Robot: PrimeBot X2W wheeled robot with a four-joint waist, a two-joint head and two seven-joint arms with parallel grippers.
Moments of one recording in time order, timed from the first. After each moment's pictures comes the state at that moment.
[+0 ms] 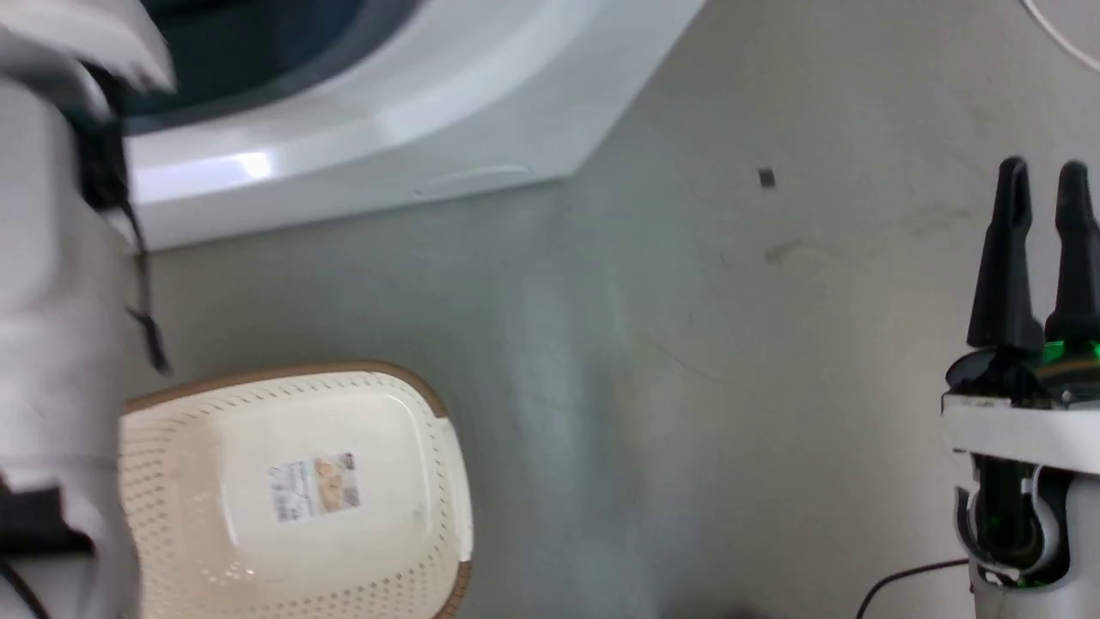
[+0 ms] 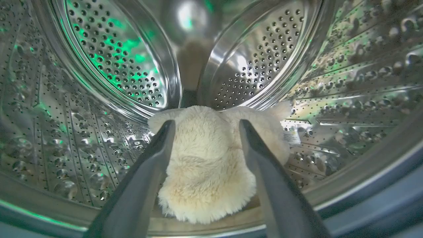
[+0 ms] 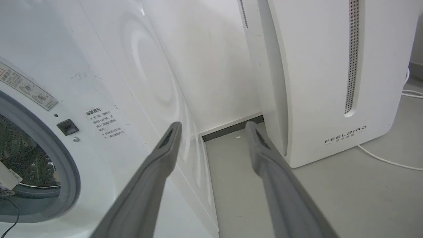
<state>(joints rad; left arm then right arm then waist) -1.13 0.35 -0.08 0.75 -0.12 0.10 -0.26 -0.28 -0.05 -0.05 -0.15 0.51 0.13 -0.26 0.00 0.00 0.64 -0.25</state>
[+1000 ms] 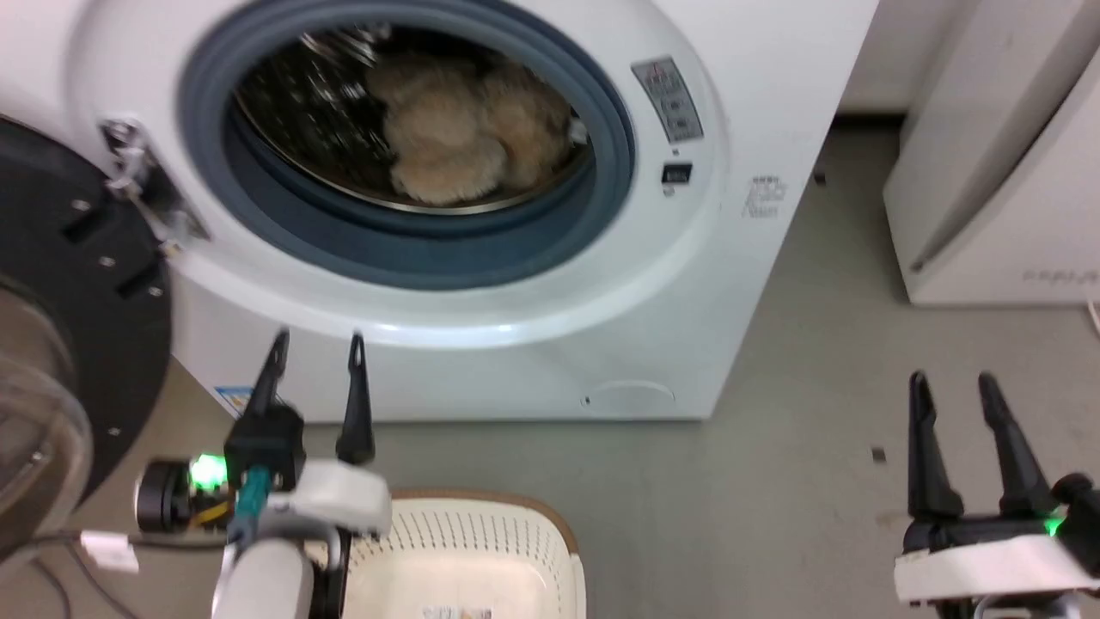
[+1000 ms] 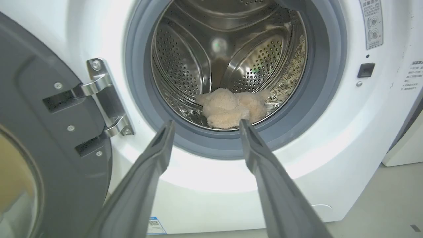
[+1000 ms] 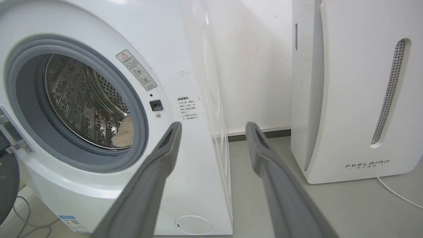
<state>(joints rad) -0.26 0.14 -0.10 0.27 -0.06 0.12 -0.26 -0.03 -0.05 -0.09 0.01 0.24 0.13 -0.26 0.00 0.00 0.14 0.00</state>
